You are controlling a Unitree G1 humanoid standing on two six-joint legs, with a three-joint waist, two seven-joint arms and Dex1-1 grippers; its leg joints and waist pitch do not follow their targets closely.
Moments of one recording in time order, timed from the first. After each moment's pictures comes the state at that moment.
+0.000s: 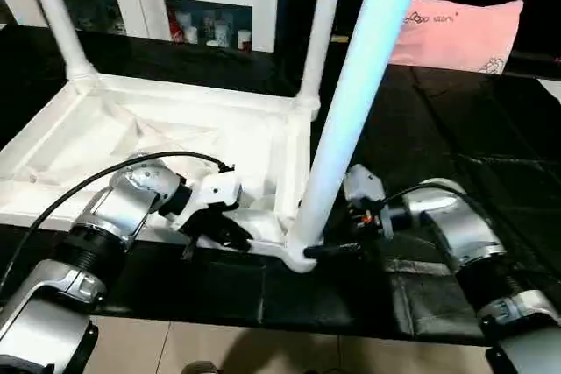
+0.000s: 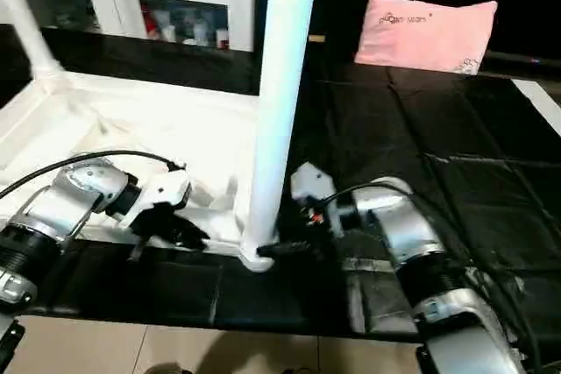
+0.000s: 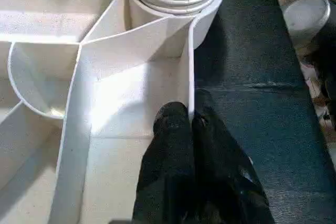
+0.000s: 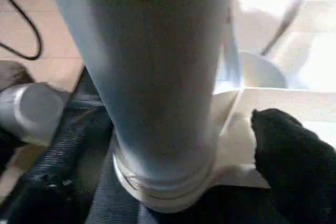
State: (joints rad) left arm -0.65 0.53 -0.39 0.54 0.04 0.08 -1.55; right arm -0.56 -0.36 0.27 0.56 0.15 0.04 1.42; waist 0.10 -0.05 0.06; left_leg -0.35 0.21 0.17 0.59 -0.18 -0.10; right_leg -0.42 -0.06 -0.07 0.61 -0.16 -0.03
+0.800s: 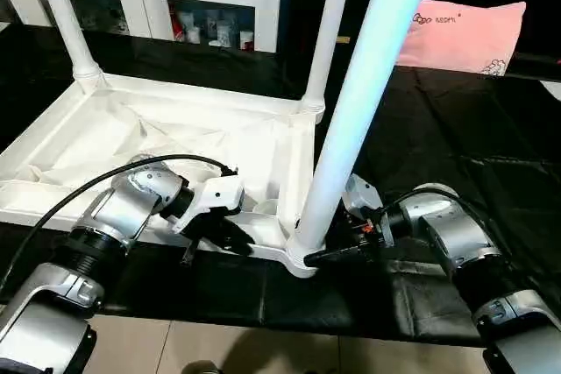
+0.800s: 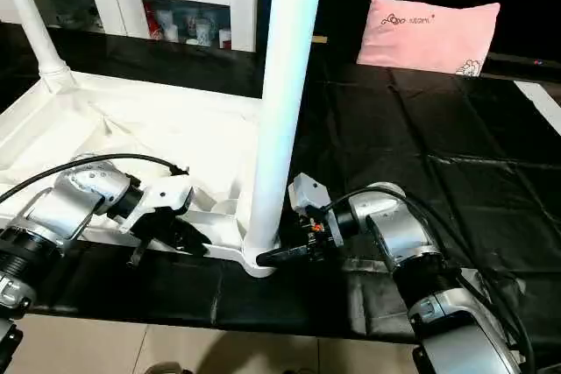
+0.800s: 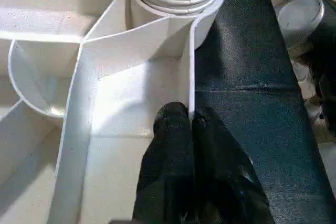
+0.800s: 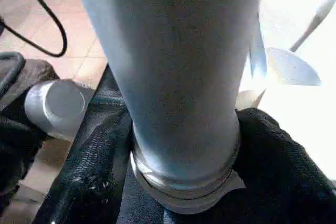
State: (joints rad) left arm -0.64 0.52 -0.39 0.51 0.03 0.13 -1.55; right arm -0.56 -0.36 0.28 0.59 0.16 0.04 1.48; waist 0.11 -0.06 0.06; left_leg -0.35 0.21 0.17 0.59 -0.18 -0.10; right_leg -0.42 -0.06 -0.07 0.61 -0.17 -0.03
